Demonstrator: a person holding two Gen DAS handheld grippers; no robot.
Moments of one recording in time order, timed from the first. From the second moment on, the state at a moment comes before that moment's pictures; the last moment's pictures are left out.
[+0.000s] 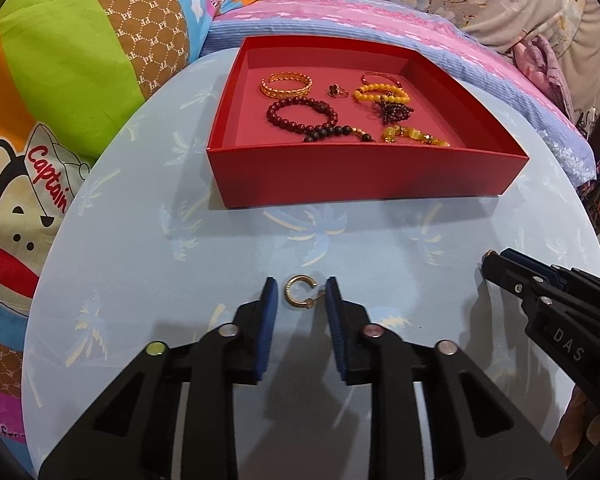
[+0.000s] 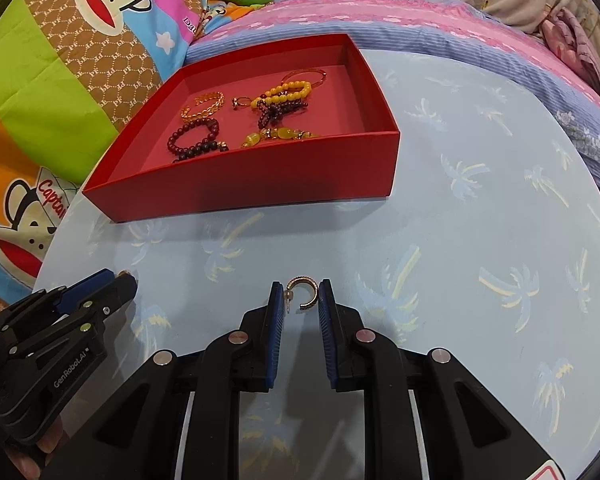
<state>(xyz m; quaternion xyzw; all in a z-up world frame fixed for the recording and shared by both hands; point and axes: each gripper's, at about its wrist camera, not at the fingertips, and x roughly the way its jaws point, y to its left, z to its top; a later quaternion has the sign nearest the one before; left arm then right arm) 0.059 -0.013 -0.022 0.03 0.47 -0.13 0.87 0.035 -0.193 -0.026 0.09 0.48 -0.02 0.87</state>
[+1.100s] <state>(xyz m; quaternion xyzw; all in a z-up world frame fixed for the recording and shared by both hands) 0.091 -0.047 0.067 0.00 0.42 -0.19 0.89 0.052 -0.198 0.057 0.09 0.40 0.01 0.91</state>
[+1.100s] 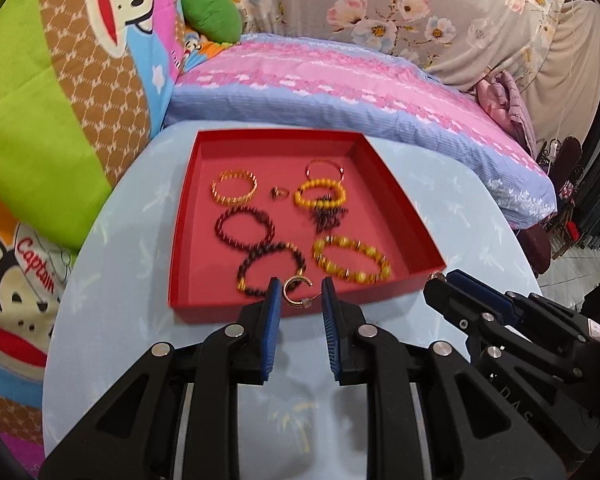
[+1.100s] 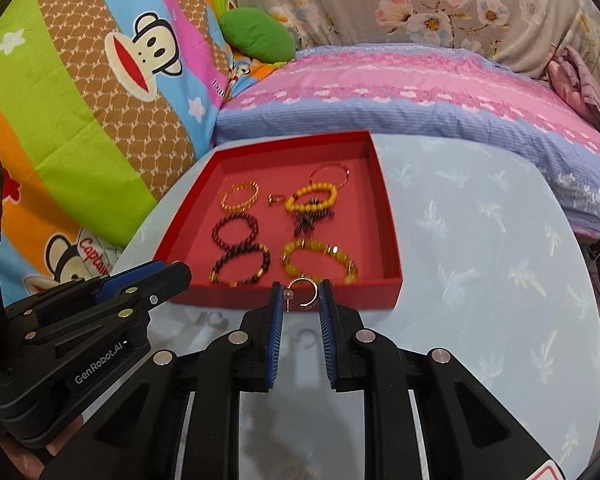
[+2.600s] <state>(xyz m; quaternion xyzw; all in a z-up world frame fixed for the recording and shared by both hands) 0.218 -0.098 0.010 0.03 0.45 -0.16 0.88 0.177 -0.231 0.000 0.10 0.45 -0.03 0.89</state>
